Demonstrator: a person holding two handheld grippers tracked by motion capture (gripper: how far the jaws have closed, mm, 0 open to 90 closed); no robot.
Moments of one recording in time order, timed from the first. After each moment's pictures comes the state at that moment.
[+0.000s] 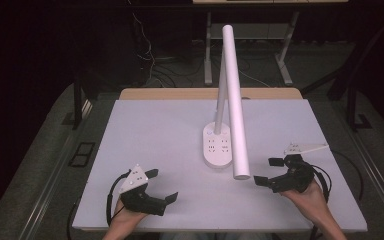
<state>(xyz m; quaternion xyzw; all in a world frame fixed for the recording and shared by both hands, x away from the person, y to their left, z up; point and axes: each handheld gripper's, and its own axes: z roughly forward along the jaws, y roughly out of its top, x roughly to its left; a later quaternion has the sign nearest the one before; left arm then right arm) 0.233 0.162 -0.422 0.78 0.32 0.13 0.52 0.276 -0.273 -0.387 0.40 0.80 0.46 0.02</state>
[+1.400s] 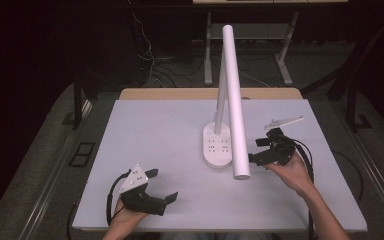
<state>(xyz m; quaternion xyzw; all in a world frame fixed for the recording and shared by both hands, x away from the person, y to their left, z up) 0.234 0.162 -0.422 0.78 0.32 0.13 0.52 0.345 -0.246 -0.377 0.39 0.82 0.42 0.01</state>
